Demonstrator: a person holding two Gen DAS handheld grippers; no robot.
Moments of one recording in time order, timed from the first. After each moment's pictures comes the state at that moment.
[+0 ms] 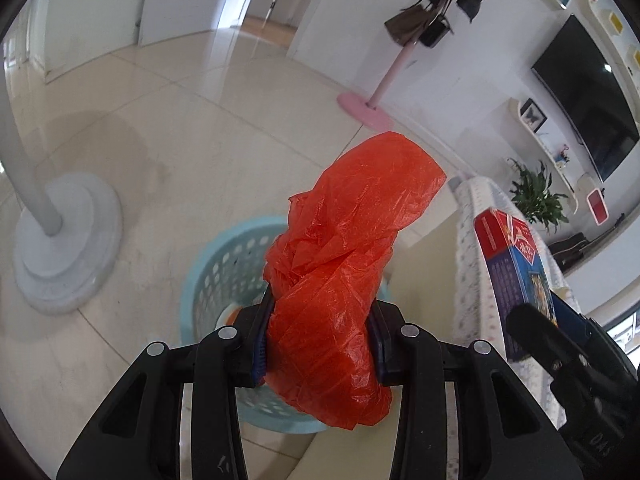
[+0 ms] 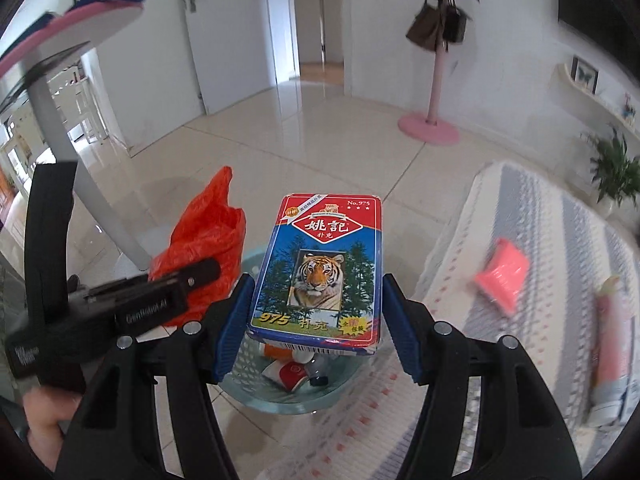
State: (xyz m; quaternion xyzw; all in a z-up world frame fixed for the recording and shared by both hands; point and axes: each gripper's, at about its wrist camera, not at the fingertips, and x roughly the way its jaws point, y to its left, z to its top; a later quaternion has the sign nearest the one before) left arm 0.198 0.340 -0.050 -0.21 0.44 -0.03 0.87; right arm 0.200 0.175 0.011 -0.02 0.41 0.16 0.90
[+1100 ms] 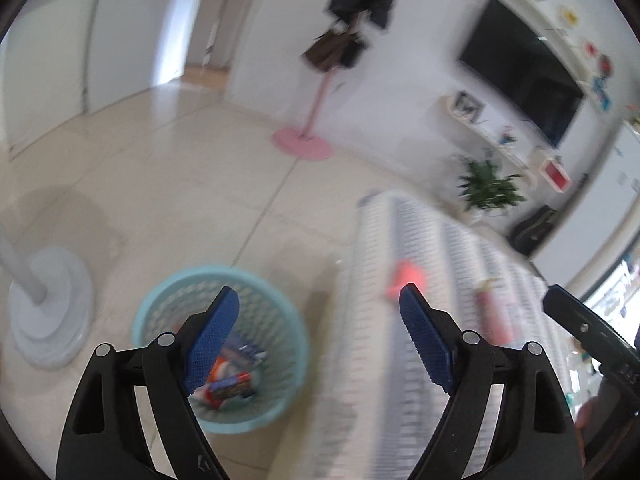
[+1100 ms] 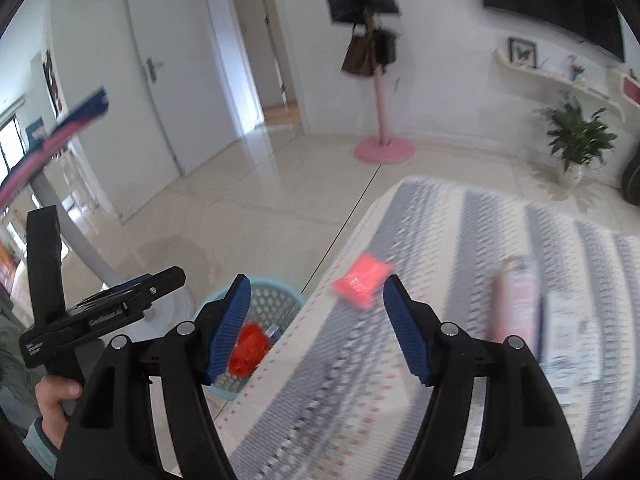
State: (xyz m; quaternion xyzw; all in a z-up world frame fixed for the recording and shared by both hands) left arm 0.162 0.235 0.066 -0.14 0.35 -0.12 0.92; right arm 0.131 -0.003 0.117 0.07 0.33 0.11 0.94
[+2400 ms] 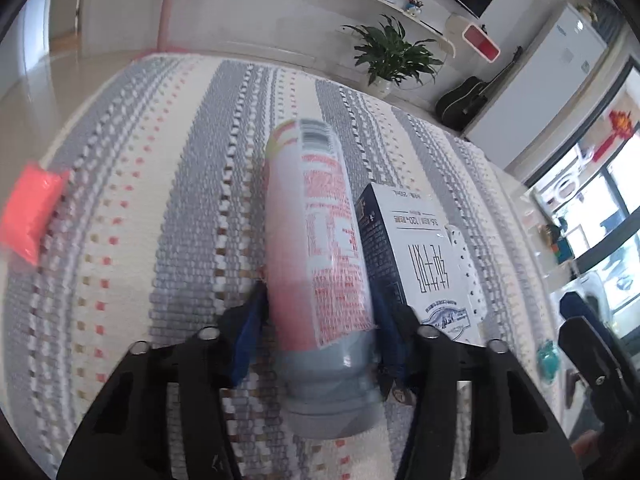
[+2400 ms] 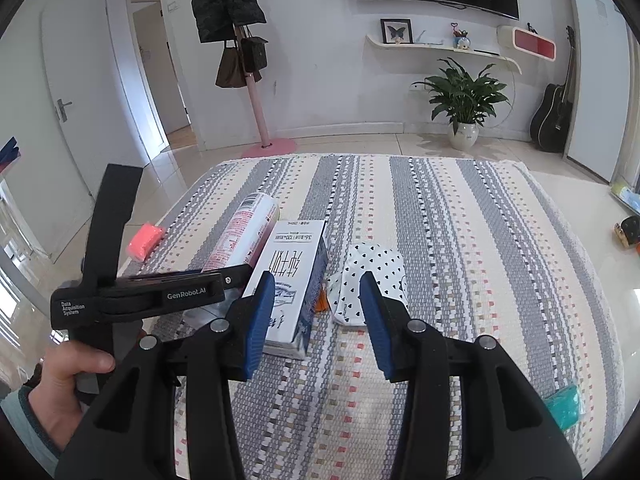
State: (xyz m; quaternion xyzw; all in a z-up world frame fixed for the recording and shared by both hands) left arm 0.205 -0.077 -0.054 -0.06 0.49 -0.29 0.82; right arm 0.064 -0.217 0.030 0.11 0.34 -0.04 0.93
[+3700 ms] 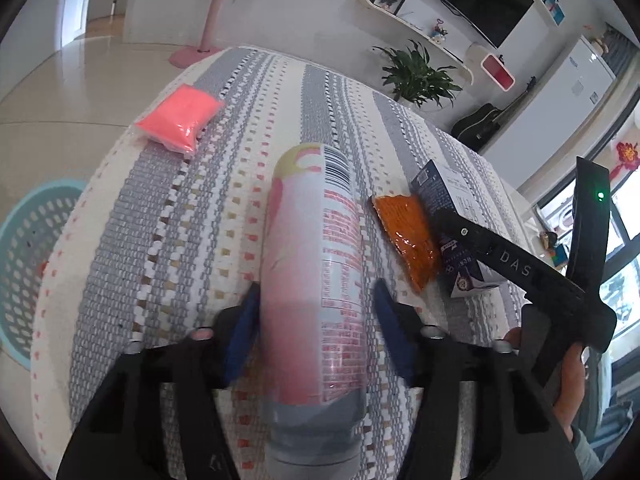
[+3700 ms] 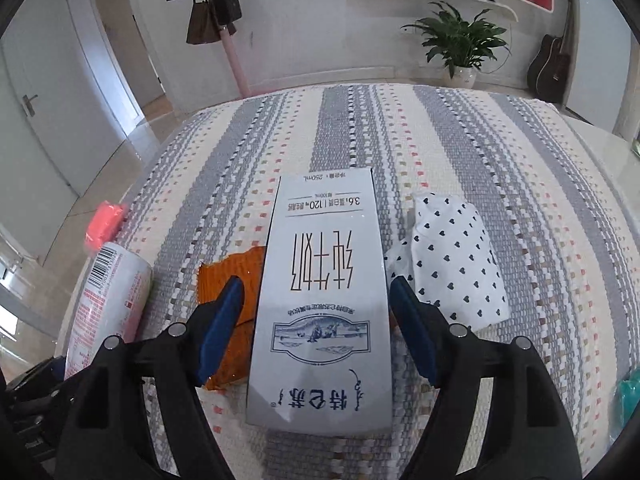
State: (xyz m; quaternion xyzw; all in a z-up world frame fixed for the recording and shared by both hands) left arm 0.145 0.035 -0.052 -0.10 0.48 -0.25 0.84; right arm 0.143 -0.181 -0.036 0.14 0.42 -0.07 0.89
